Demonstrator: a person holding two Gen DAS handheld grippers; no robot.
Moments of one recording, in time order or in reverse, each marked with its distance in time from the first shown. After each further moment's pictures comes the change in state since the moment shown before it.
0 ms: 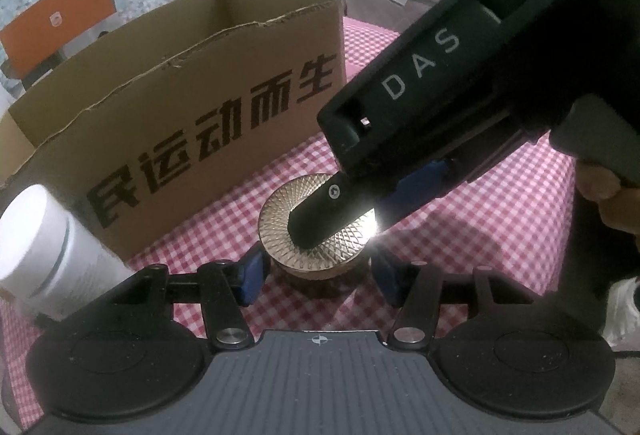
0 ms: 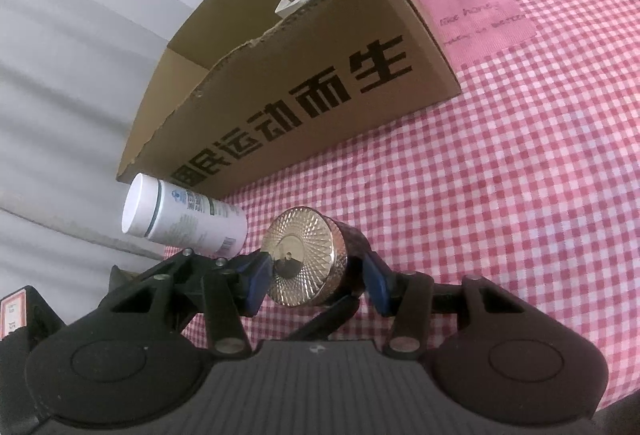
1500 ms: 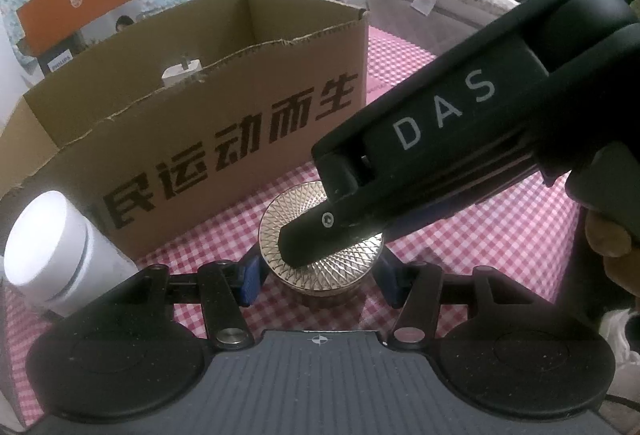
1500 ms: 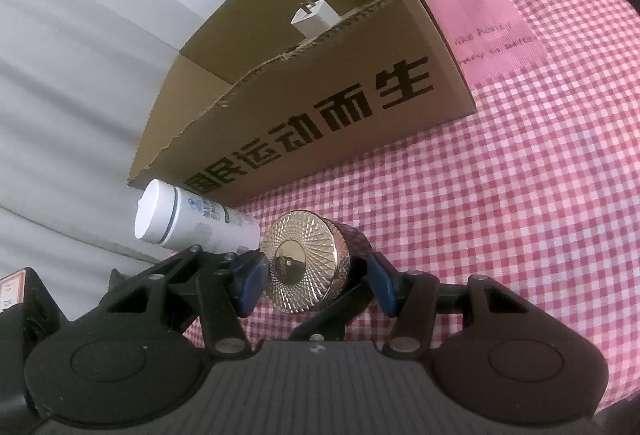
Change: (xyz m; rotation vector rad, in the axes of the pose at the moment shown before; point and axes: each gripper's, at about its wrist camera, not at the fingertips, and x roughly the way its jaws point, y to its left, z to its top) left arm -0.006 0.003 0.021 -0.090 0.006 0.027; right arm 0.000 0.016 0.008 -0.043 -0.018 0.001
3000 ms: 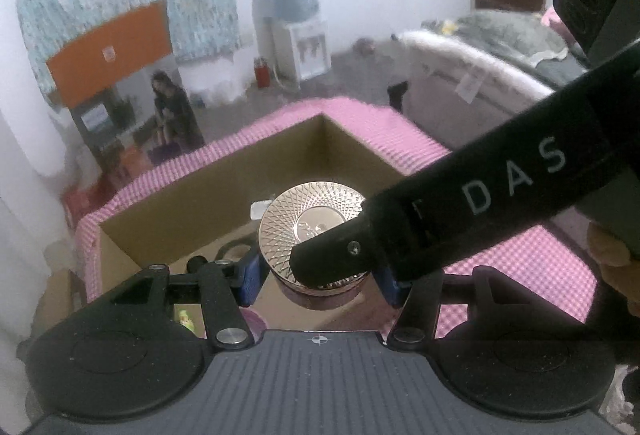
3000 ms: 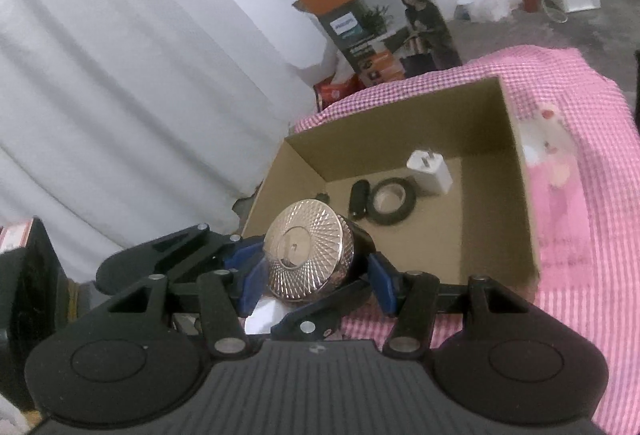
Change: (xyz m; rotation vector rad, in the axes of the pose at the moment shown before) left arm -0.042 0.069 0.110 -0.011 -0.062 0.050; right arm -0.045 0.097 0.115 -0.230 -0.071 0.061
